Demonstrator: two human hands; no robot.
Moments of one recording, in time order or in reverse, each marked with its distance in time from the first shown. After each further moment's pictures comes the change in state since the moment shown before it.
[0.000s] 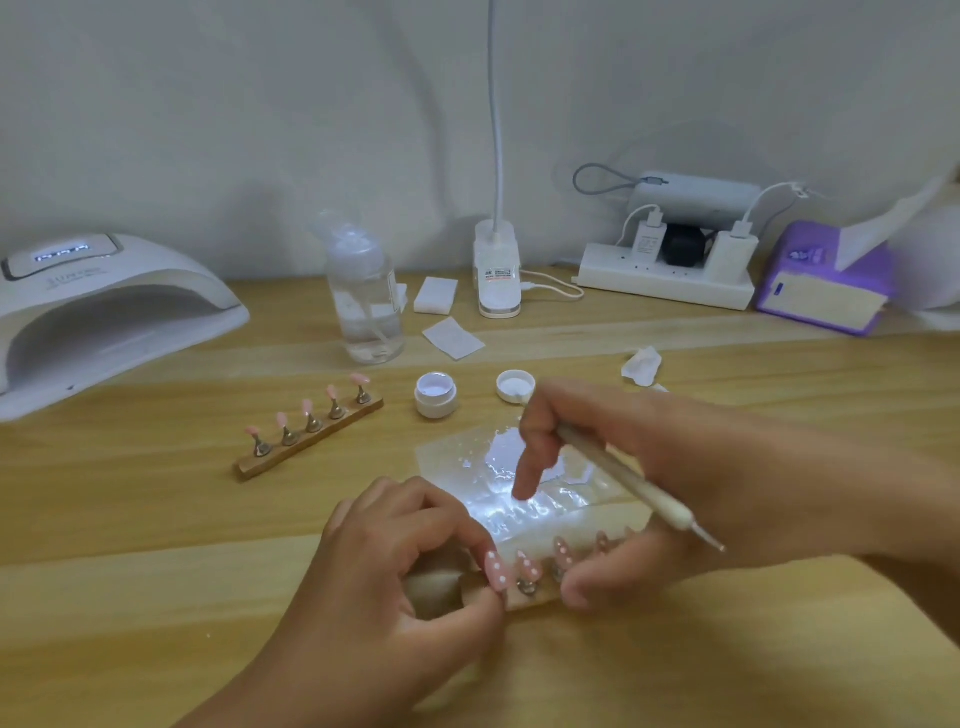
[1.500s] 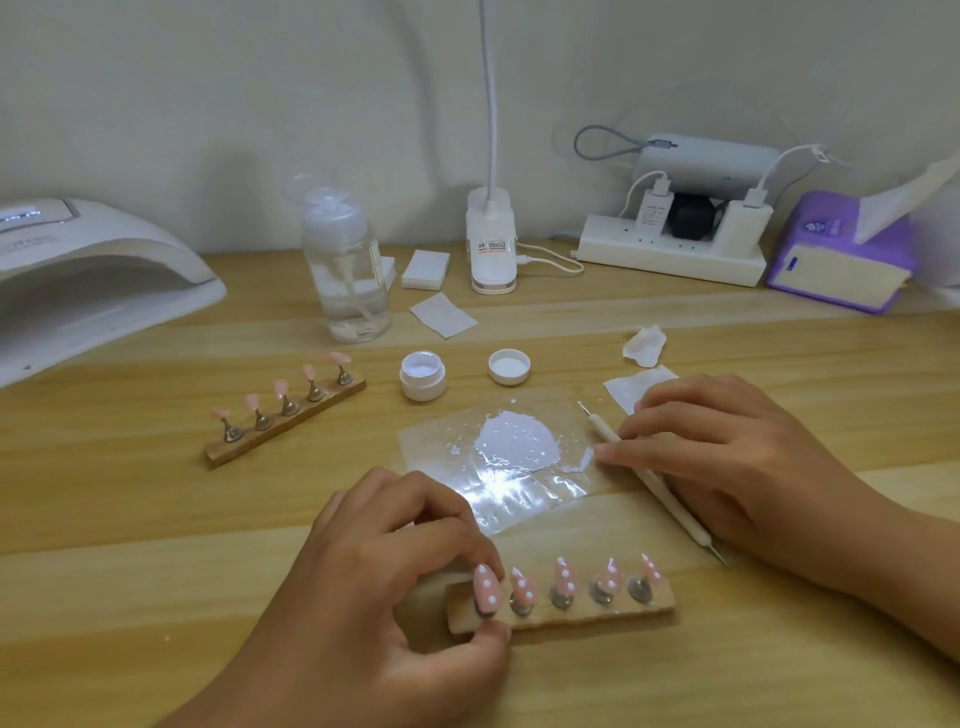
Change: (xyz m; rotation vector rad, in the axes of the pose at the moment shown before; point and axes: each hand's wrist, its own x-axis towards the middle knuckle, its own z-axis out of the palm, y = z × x) left_hand 0.000 -0.002 0.005 0.096 -0.013 0.135; right_hand -0.039 0.121 0.024 -0.710 0.691 -0.261
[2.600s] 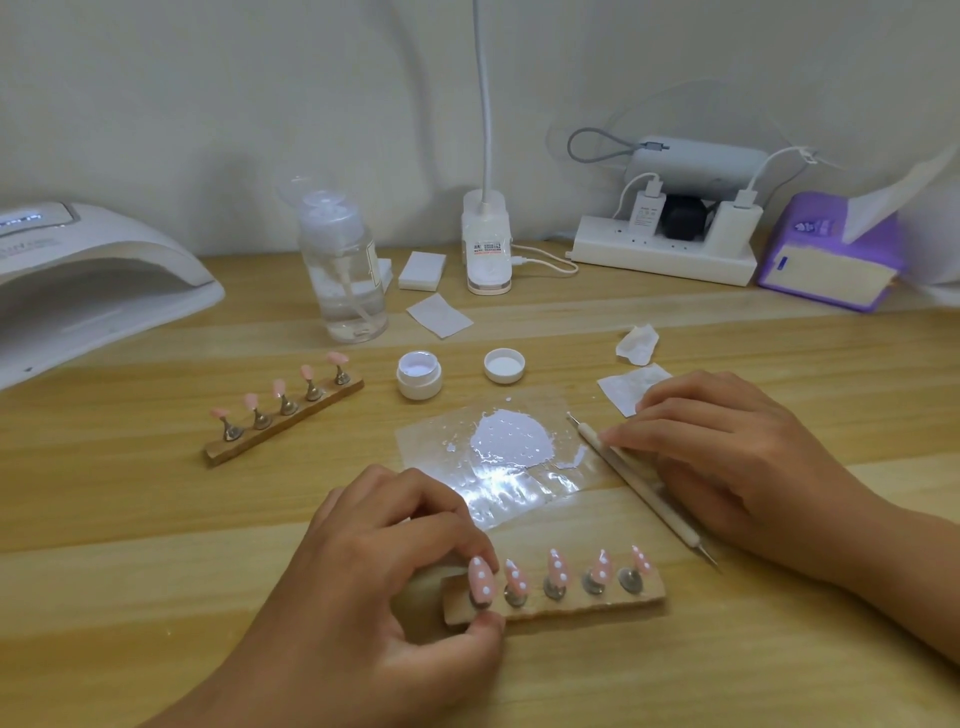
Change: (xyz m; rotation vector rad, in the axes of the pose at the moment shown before) left_hand -0.001 -0.001 -0.002 -0.011 -0.013 0.015; right_hand -0.002 -0.003 -0.003 0.076 0.041 0.055
